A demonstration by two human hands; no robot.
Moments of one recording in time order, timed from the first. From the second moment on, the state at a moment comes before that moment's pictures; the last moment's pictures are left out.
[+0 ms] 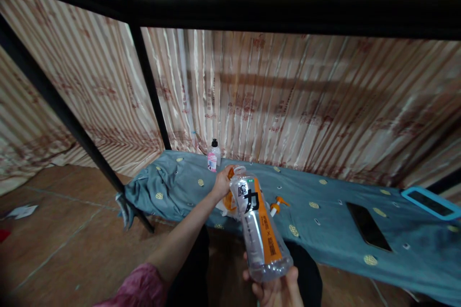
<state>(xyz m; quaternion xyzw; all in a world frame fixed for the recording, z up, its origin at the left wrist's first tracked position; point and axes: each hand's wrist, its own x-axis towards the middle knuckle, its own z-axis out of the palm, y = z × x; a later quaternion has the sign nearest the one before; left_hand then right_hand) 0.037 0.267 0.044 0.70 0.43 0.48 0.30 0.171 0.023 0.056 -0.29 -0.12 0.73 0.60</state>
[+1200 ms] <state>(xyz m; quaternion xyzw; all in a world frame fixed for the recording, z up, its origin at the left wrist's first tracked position) 0.033 0.277 0.058 0.74 0.45 0.40 0.30 0.181 0.026 0.061 -0.28 -0.15 0.72 0.61</state>
